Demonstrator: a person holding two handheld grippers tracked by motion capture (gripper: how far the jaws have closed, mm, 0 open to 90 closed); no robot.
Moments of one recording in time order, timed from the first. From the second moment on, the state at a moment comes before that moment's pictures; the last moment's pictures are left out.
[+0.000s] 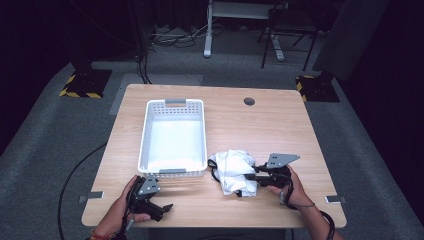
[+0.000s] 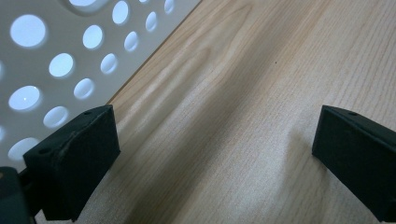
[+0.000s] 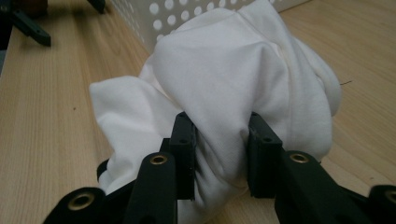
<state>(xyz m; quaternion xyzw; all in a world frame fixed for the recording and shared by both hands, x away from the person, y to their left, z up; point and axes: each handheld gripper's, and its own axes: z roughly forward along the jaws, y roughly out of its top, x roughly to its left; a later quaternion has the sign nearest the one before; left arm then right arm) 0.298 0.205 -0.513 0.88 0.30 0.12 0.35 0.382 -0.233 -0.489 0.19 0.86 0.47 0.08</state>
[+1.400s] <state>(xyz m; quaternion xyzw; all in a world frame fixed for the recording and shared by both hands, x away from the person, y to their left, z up) 0.298 0.205 -0.513 0.88 0.29 0.12 0.35 0.381 -0.229 -0.411 0.21 0.80 0.54 0.15</state>
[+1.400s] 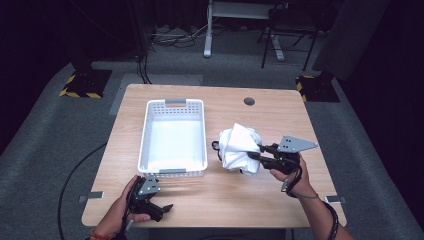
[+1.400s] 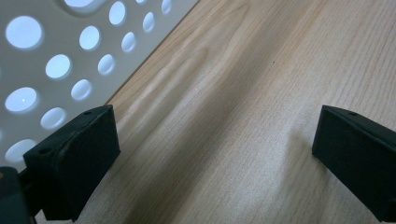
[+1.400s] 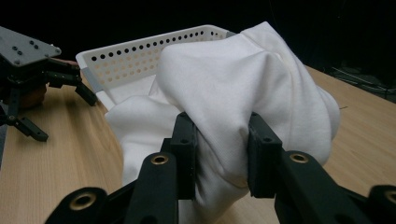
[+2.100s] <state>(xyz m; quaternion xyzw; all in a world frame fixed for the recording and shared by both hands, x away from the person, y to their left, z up) 0.299 0.205 -0.513 0.88 0.29 0.12 0.35 0.396 -0.205 -0.383 0.20 0.79 0.56 0.15</state>
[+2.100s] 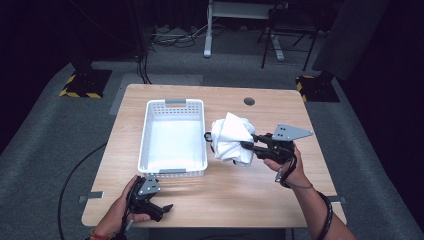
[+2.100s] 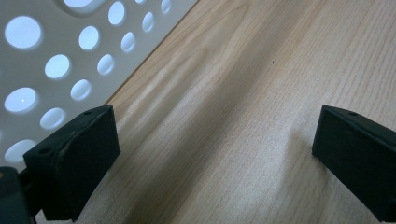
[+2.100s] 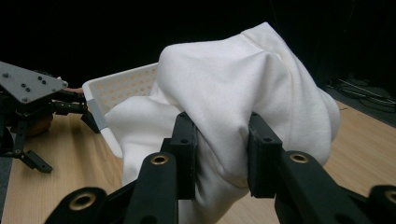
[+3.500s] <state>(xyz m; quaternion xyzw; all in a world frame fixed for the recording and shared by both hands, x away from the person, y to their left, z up) 0.299 0.205 -0.513 0.88 0.29 0.12 0.35 0.422 -0.121 -0.364 0.17 0.79 0.58 0.11</state>
